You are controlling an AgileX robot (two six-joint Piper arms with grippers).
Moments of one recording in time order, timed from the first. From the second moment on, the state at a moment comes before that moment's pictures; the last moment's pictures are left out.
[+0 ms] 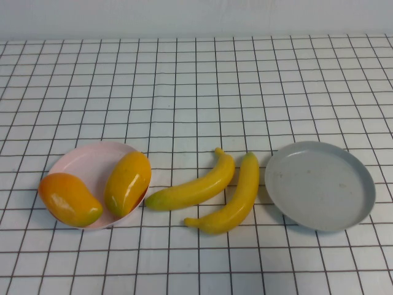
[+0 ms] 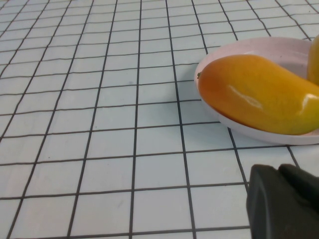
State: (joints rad) right arm 0.08 0.82 -0.74 0.30 0.75 -0.35; left arm -0.07 -0.01 0.02 0.10 0.38 -0.02
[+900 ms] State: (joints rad) right arm 0.64 1.79 -1.54 0.03 1.20 -0.40; left arm -0.07 -0.01 0.02 0.10 0.38 -0.02
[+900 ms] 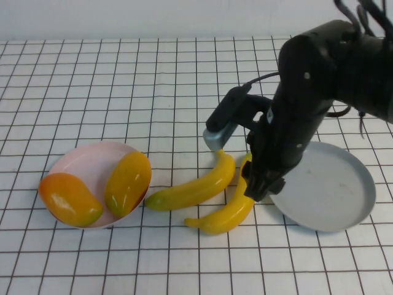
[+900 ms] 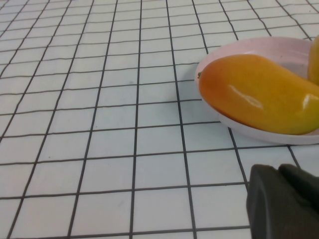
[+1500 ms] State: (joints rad) right arm 0.66 2.05 -1.71 0.24 0.93 -0.97; left arm -0.07 -0.01 0.02 0.10 0.38 -0.02
